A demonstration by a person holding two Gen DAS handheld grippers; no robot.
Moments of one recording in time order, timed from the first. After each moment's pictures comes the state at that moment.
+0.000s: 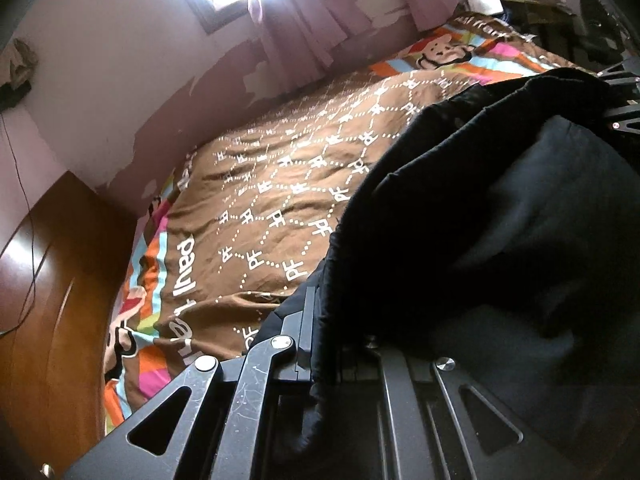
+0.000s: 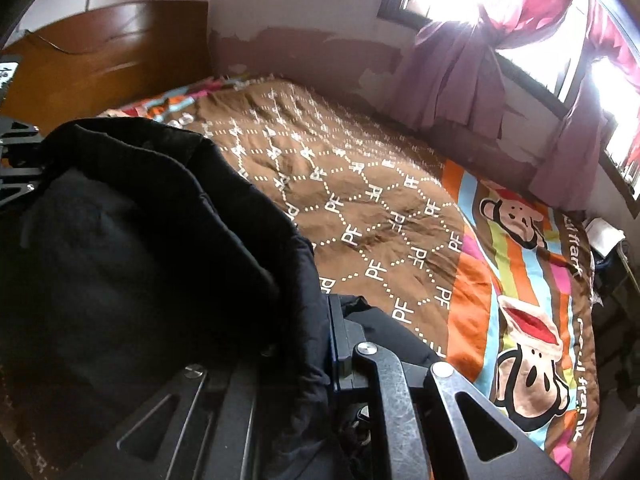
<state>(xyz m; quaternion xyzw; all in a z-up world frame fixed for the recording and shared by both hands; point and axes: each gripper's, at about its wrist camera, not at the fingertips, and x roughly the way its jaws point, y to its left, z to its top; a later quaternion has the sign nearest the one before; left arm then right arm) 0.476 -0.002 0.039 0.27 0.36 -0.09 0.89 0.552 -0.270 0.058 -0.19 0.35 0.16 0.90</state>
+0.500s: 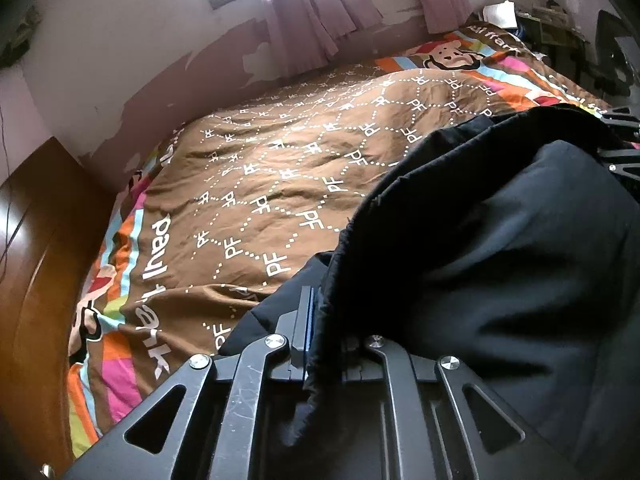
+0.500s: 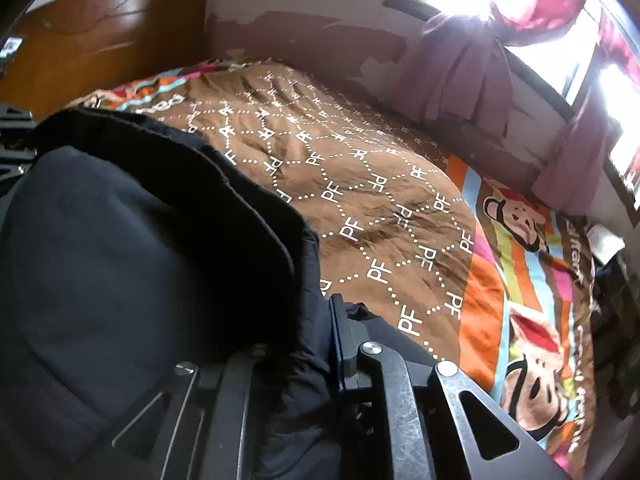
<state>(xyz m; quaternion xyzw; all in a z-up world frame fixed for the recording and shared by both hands) 0.498 0.005 0.027 0.22 0.38 -0.11 0.89 0.579 -0.267 0.021 -0.20 0.34 0.15 0.90</state>
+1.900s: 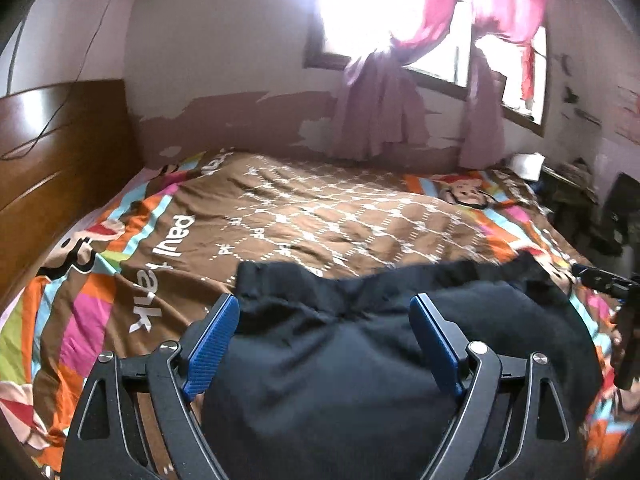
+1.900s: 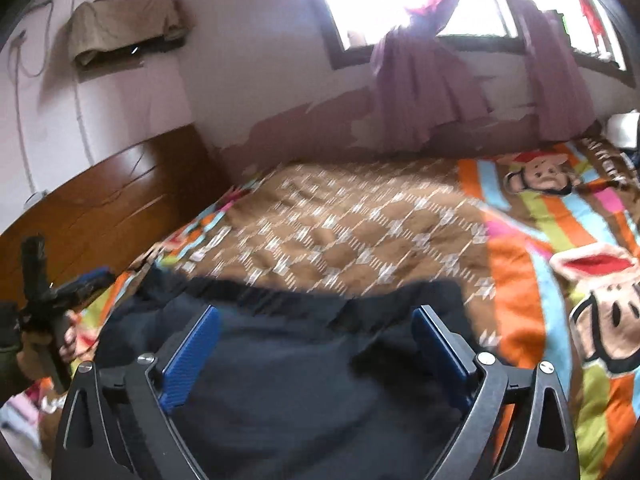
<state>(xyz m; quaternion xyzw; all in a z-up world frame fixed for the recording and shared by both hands) 0.408 0.060 0.104 -0.01 0.26 -0.11 0.96 0.519 -0.342 0.086 0.06 0.27 0.26 0.93</state>
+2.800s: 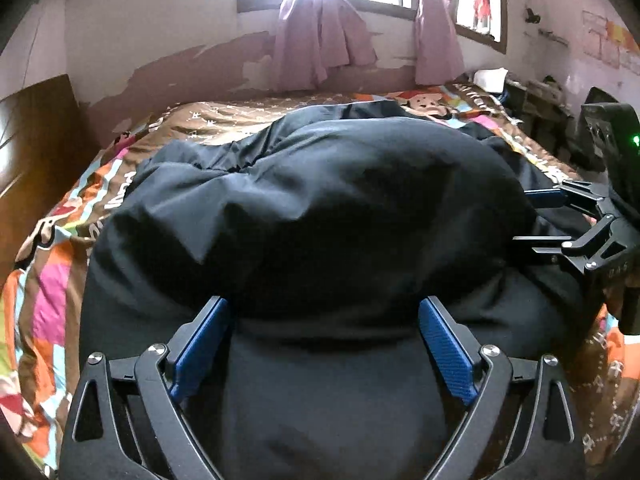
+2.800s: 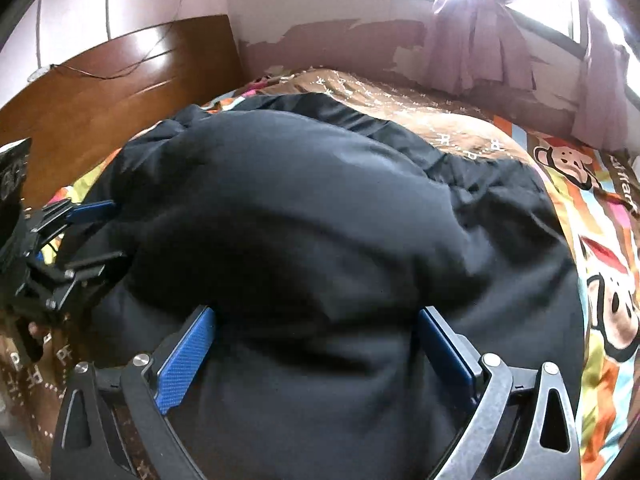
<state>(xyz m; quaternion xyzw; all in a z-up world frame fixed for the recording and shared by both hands) 0.399 -0.029 0.020 0.07 0.35 -0.15 0.92 0.477 -0.252 0.010 -0.09 0.37 0.25 0.89</state>
